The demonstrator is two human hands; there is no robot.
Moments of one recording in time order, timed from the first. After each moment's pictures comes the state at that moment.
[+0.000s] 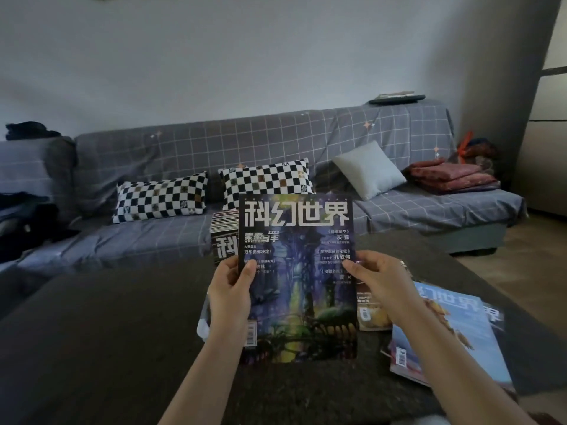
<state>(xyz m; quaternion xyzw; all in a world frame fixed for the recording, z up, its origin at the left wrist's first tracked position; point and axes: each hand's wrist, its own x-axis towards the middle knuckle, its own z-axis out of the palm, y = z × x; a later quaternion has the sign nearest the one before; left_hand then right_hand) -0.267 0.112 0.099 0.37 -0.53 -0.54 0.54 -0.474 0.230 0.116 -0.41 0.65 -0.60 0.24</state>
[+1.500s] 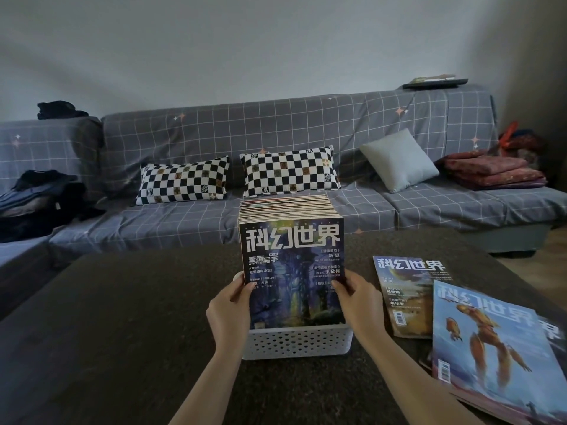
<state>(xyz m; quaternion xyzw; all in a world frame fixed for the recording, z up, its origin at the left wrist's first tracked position) -0.231 0.051 0.027 0.53 -0.57 -0.34 0.53 -0.428 0.138 0.029 -0.44 0.75 -0.50 0.07</state>
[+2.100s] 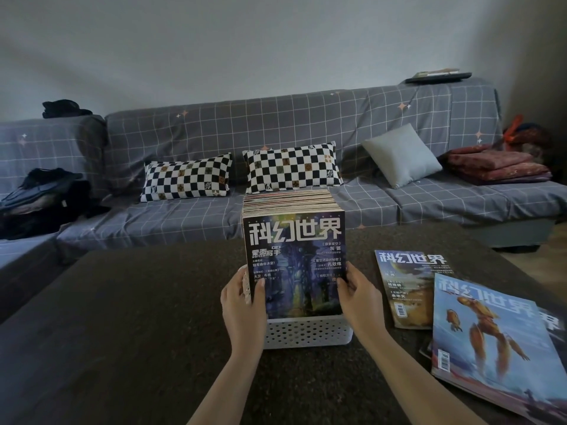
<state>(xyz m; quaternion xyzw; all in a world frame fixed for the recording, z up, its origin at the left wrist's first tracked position) -0.239 0.082 0.028 0.51 -0.58 -0.33 0.54 -0.419 0.146 0.022 -0.42 0.73 -0.53 0.12</state>
